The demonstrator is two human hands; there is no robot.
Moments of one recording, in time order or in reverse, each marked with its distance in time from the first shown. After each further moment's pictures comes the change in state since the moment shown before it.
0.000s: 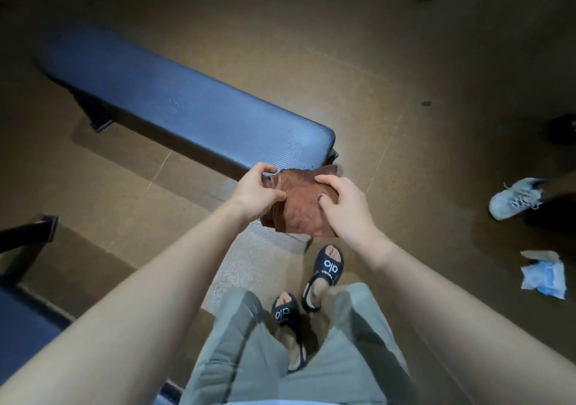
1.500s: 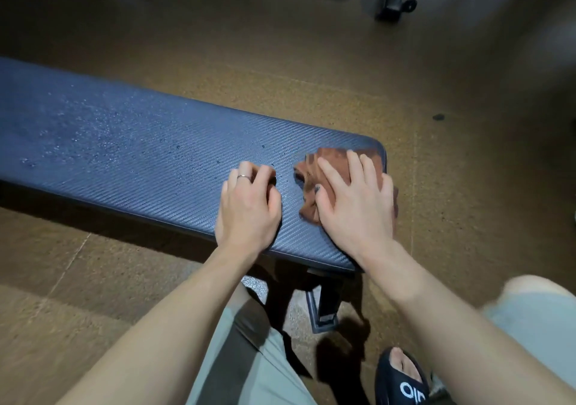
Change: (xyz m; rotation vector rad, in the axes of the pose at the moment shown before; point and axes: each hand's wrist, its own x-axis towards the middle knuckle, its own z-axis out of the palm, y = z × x) left_hand 0.392 -0.194 0.060 0.629 0.524 0.854; right_hand 0.287 0.165 0.226 -0.758 0.522 -0.074
